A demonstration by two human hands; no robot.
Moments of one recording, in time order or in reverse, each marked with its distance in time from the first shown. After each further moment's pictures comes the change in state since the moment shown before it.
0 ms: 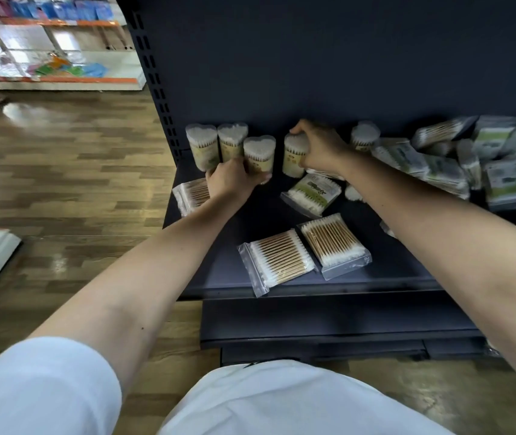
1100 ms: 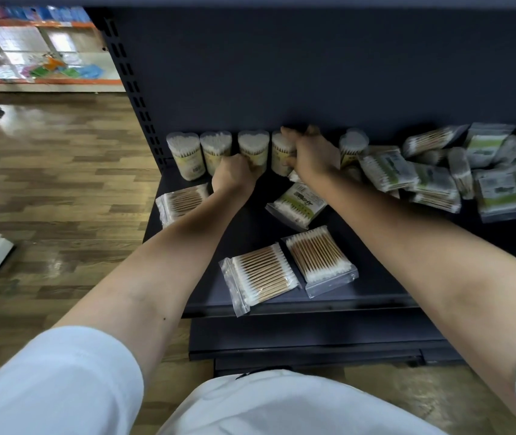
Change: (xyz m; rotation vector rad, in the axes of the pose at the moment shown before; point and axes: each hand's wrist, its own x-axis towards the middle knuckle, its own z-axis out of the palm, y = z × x) left_hand 0.031 0.038 0.016 0.021 -0.054 -0.049; right_hand 0.013 0.017 0.019 -0.129 0.158 0.099
